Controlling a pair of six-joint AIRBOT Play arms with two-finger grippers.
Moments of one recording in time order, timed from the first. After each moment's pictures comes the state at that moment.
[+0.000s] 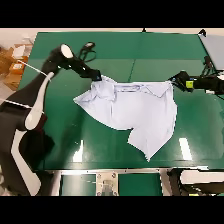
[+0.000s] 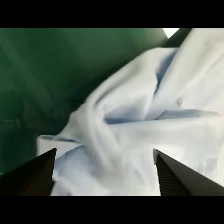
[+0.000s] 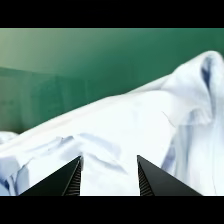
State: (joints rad) left arm -0.22 -2.00 2.01 1.04 -1.20 -1.16; right arm -0.40 -1.51 1.19 -0.67 0.97 1.18
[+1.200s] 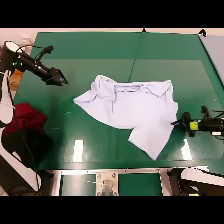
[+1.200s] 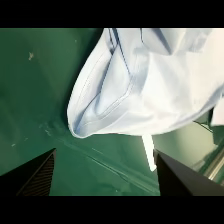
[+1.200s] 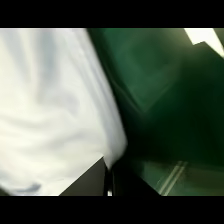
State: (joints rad) left arm 0.17 -1.97 1.94 0.85 -1.71 -1.07; right arm -0.74 -1.36 0.66 -0.84 1.14 1.22
